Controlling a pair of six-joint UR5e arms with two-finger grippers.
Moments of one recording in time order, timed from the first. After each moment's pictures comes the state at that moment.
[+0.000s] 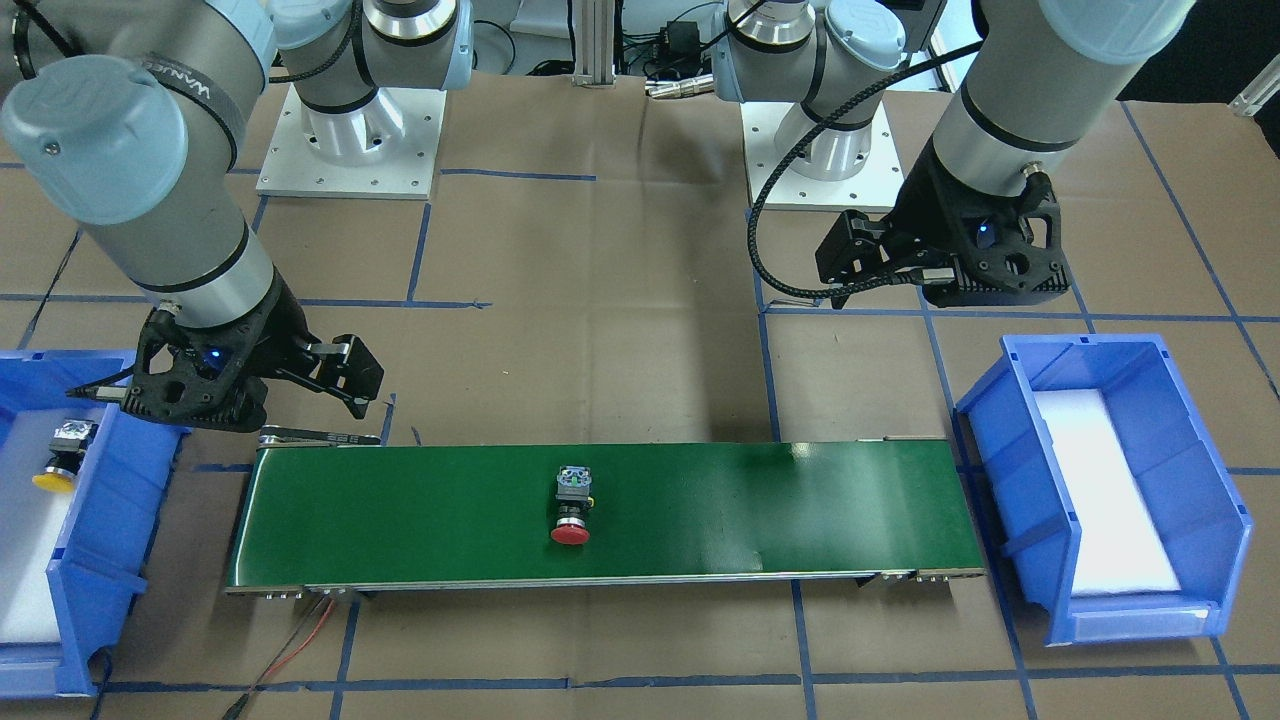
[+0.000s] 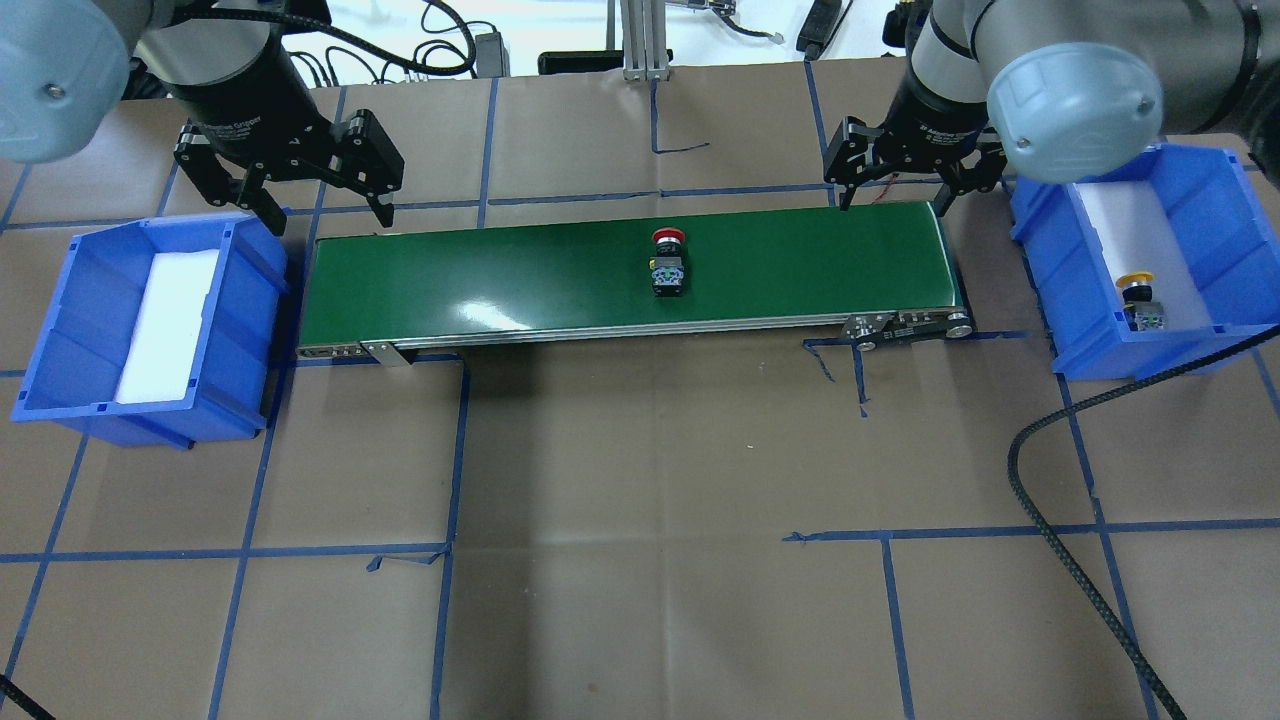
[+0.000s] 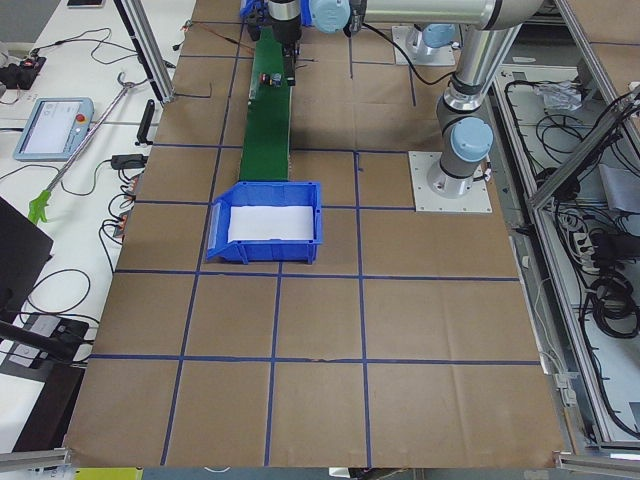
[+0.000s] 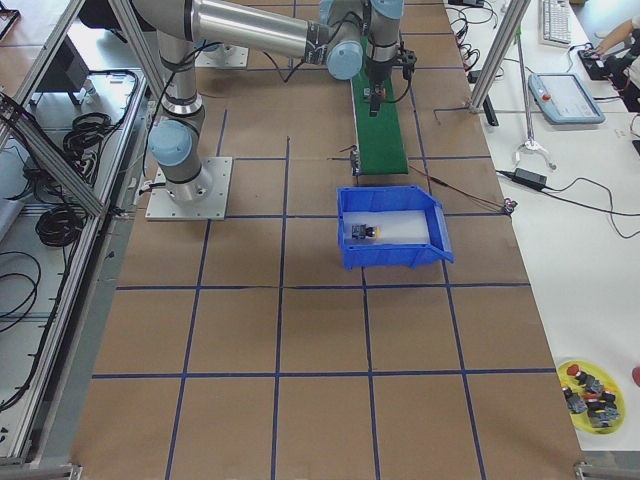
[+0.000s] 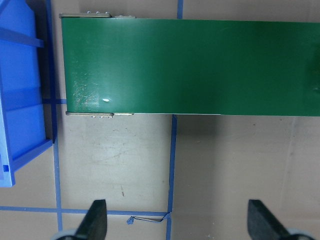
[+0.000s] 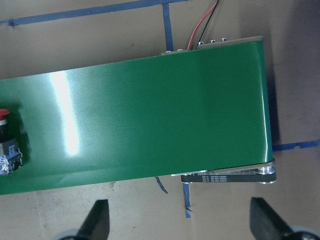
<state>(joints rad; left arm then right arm) -1.54 -1.67 -1.47 -1.62 1.57 -0.01 1.56 -1.33 1.57 -1.84 -1.53 0.11</state>
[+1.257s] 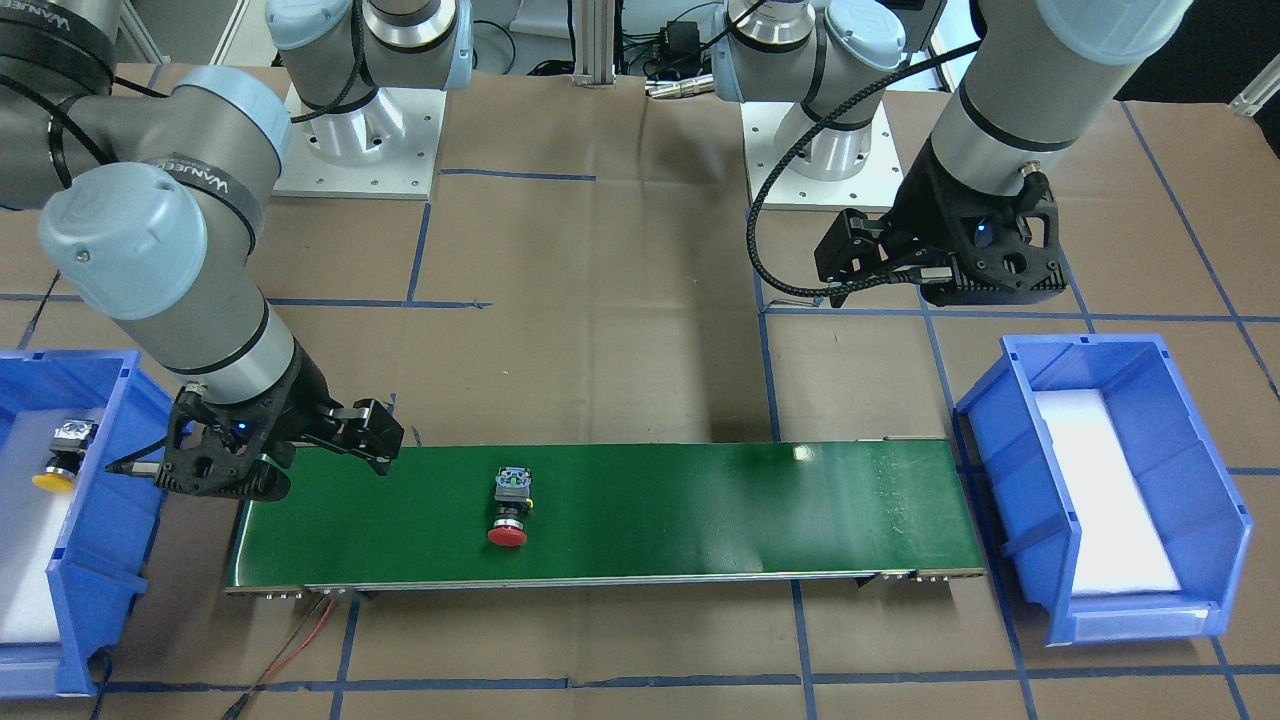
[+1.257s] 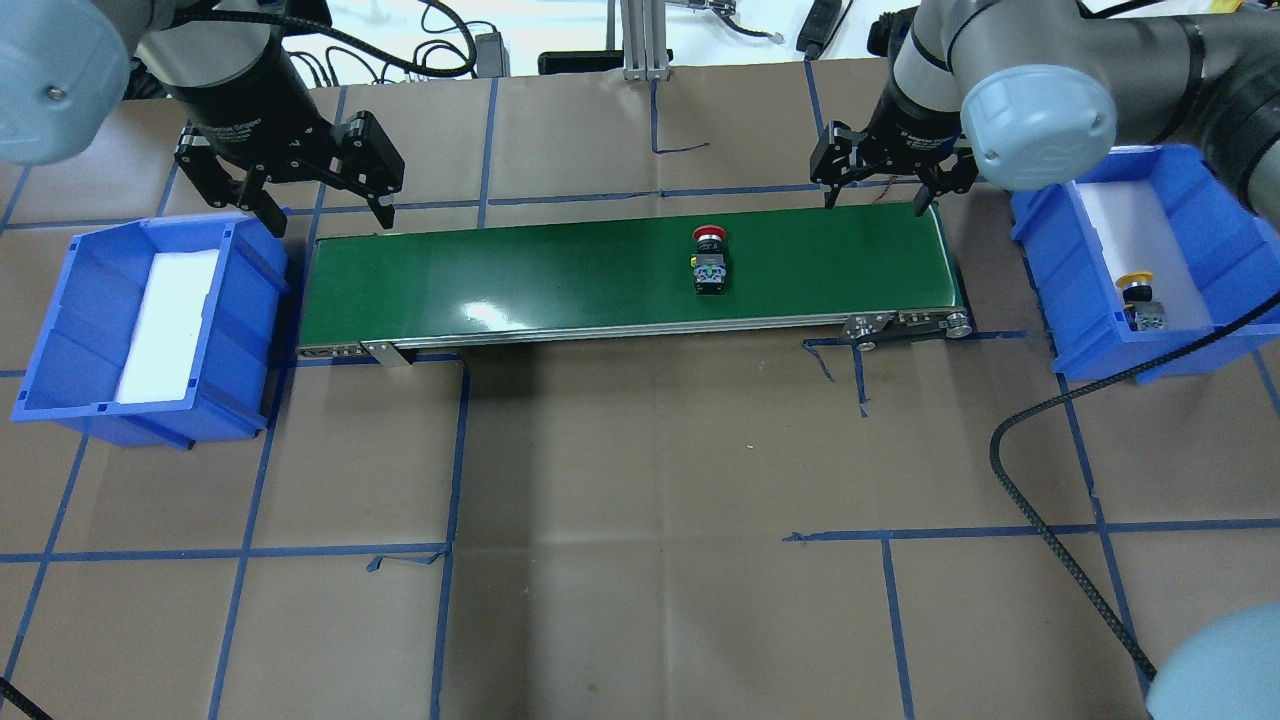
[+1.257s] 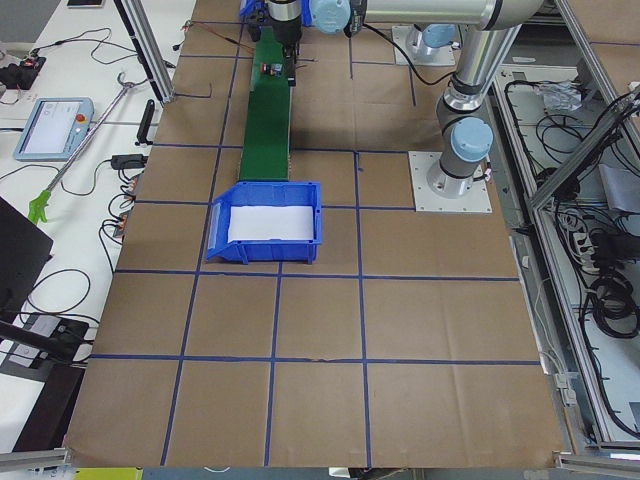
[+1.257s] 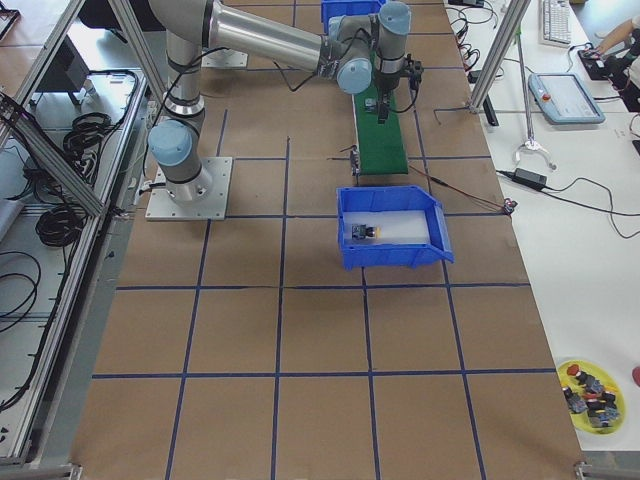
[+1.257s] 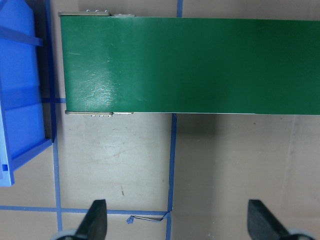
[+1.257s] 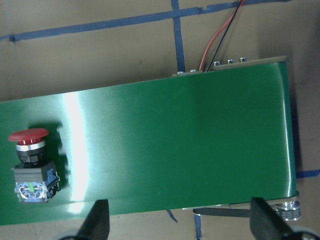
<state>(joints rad) -1.54 -1.67 -1.47 -1.62 1.57 -0.01 1.56 -1.25 1.57 -1.95 -1.47 0.11</state>
